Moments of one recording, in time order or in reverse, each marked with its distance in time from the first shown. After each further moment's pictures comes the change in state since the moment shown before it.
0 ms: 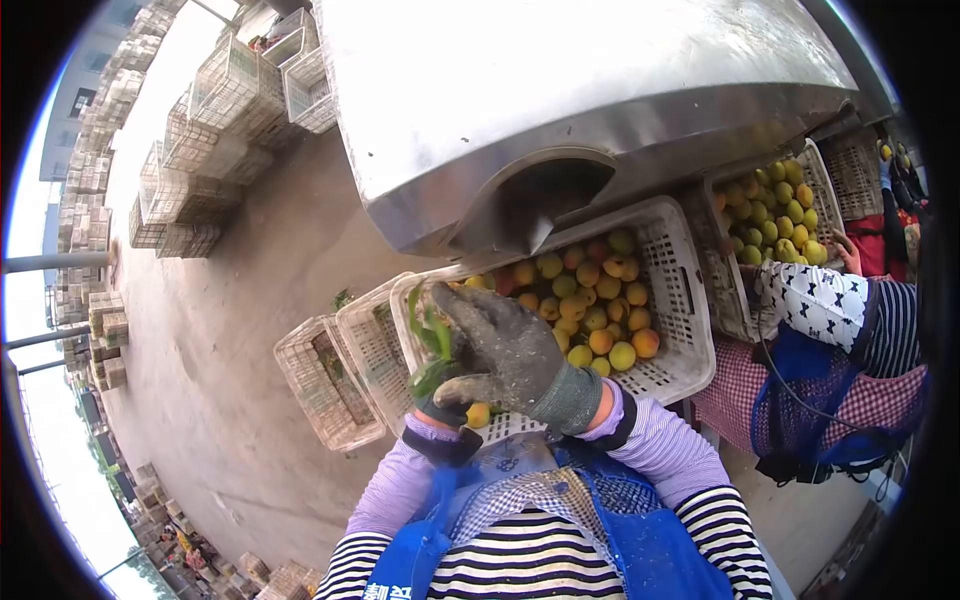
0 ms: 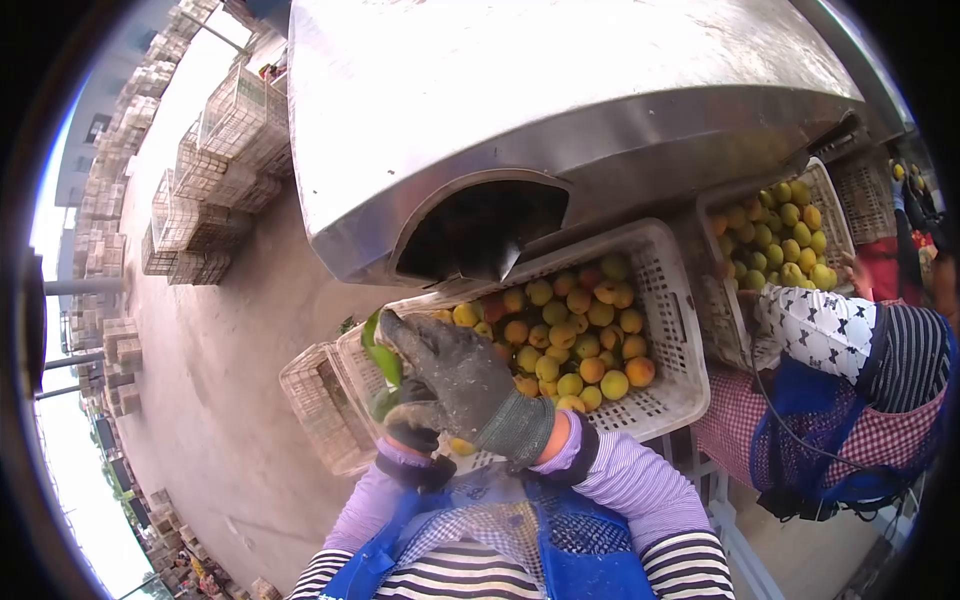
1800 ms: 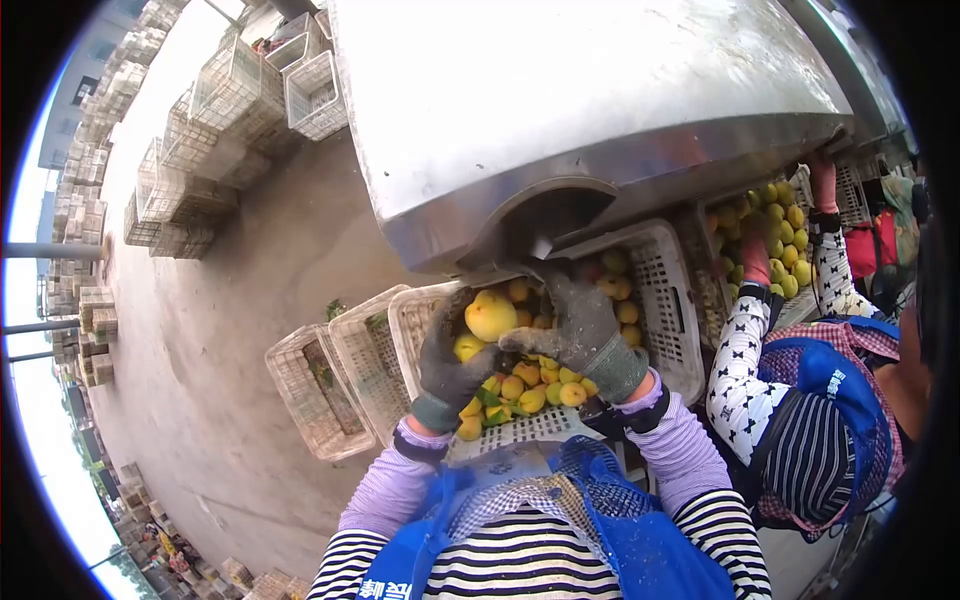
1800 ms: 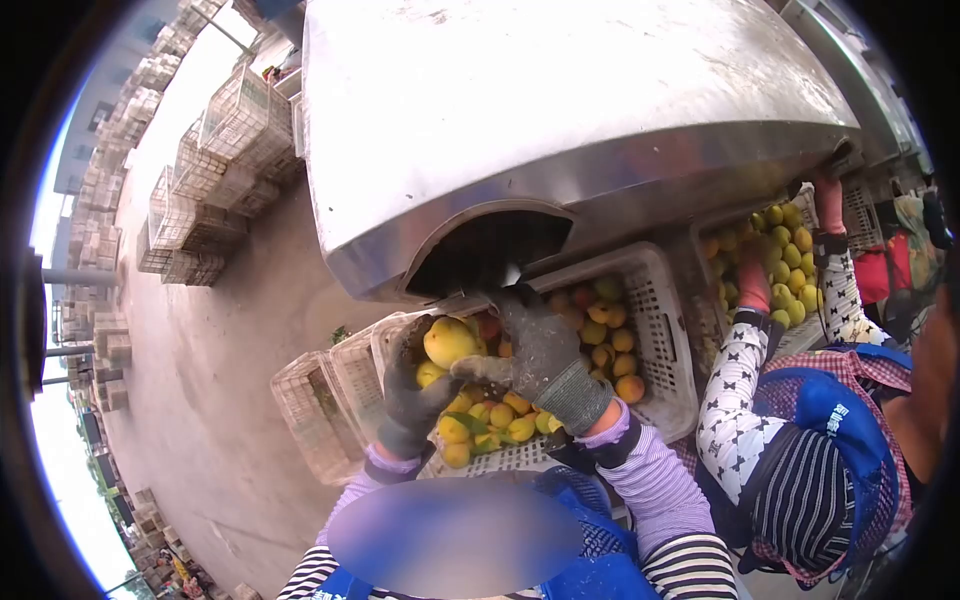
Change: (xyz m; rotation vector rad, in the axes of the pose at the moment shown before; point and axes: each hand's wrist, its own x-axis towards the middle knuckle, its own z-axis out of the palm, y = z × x) left_hand 0.030 0.040 0.038 0.793 0.072 0.280; right_hand -0.003 0.058 -0.031 0.103 0.014 0.350
